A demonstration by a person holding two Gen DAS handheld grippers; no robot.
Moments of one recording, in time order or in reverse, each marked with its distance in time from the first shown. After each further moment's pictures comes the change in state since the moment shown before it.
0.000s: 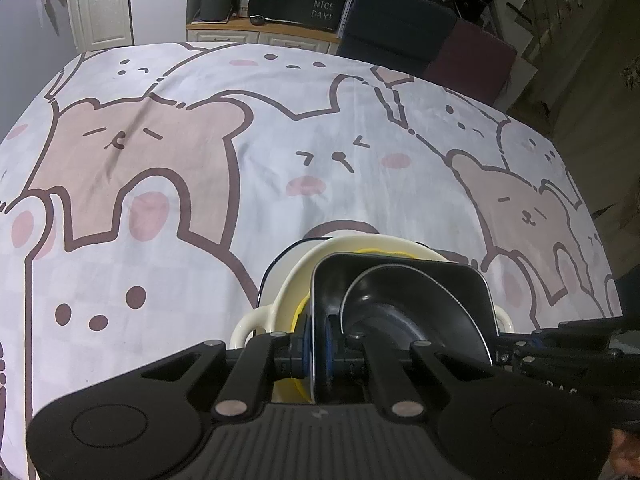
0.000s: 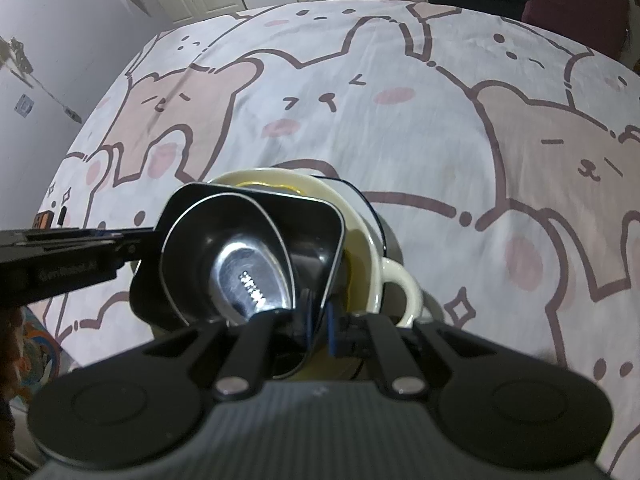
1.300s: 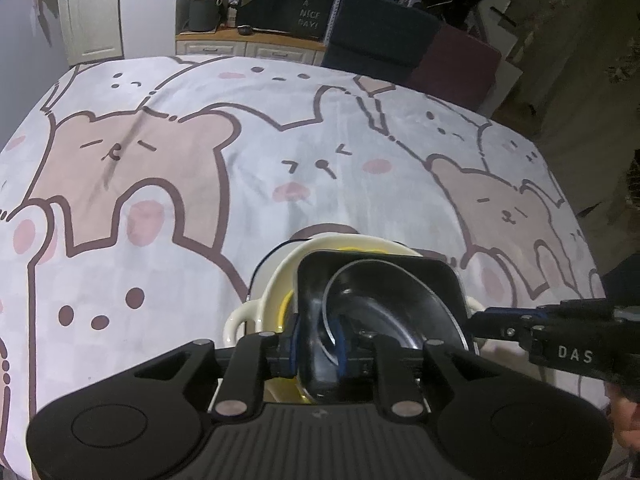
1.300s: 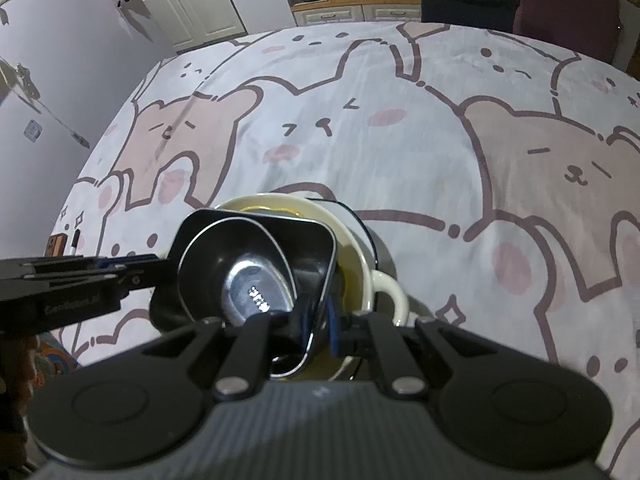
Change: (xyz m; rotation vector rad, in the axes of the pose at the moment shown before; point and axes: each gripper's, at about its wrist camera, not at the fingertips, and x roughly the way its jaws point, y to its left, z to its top) left arm -0.024 -0.010 -0.006 0.030 -0.027 -0.032; right arm -0.028 -0.007 -0.003 0.045 -0.067 0.024
